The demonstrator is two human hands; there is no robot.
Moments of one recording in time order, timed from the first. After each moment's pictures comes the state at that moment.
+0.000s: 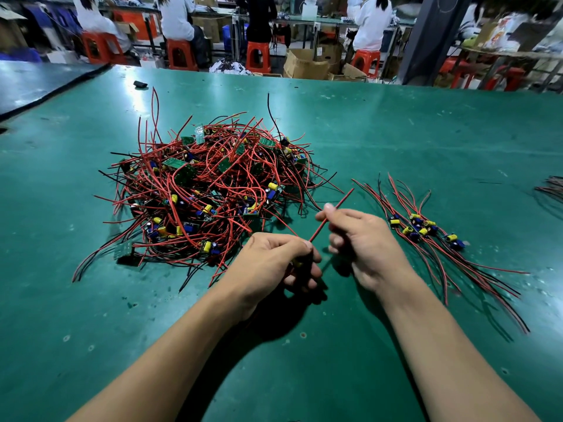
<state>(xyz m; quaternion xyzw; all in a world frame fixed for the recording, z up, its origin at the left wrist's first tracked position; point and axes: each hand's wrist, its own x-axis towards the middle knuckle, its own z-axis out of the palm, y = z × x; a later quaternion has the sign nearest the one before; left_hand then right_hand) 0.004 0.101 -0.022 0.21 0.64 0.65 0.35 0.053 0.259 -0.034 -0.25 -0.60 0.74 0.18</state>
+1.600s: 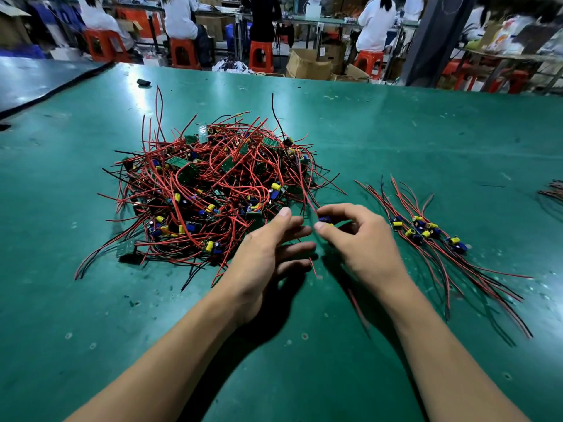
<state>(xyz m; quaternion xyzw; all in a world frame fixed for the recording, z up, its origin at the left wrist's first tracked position) 0.001 0.108 -0.025 0.10 0.56 0.76 0.32 0.060 0.264 -0.040 -0.23 -0.82 0.47 0.23</state>
